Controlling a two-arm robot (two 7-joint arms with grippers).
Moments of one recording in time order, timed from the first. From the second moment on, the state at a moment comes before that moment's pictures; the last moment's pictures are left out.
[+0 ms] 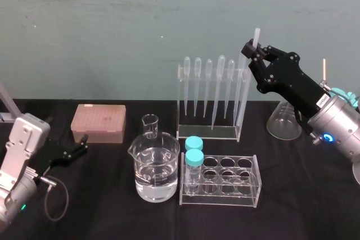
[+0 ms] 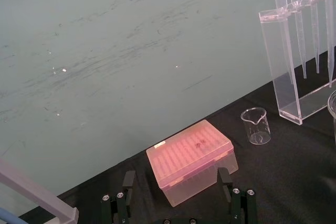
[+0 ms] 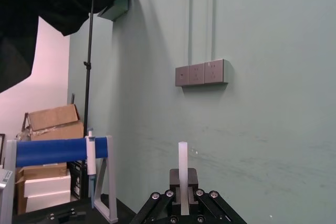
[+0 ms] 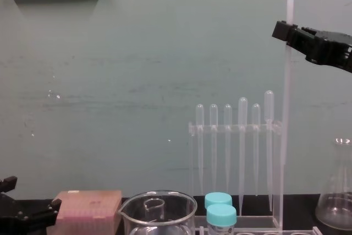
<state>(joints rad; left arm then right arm) -0.20 0.60 0.45 -1.41 -0.25 -0.12 0.03 0.37 0.44 -0.29 -1.46 0.64 -0.23 0.63</state>
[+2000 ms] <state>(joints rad) -0.20 0.60 0.45 -1.41 -0.25 -0.12 0.03 0.37 0.44 -0.30 -1.45 0.64 -0.23 0.63</state>
